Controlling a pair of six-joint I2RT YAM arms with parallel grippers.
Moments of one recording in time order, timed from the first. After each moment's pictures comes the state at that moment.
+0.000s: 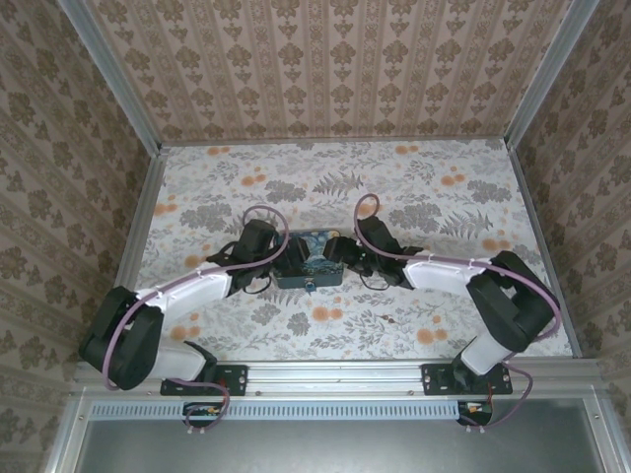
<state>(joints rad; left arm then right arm) -0.61 1.33 0.64 -0.11 0.08 -0.80 0.64 1.57 0.75 0.09 -0.14 0.98</state>
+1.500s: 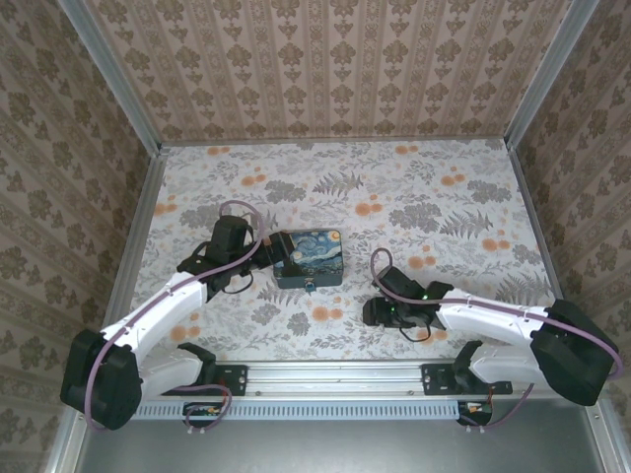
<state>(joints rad) -0.50 1.11 0.65 -0.27 0.21 -0.74 0.83 1.19 0.49 -0.46 -0.03 0.86</state>
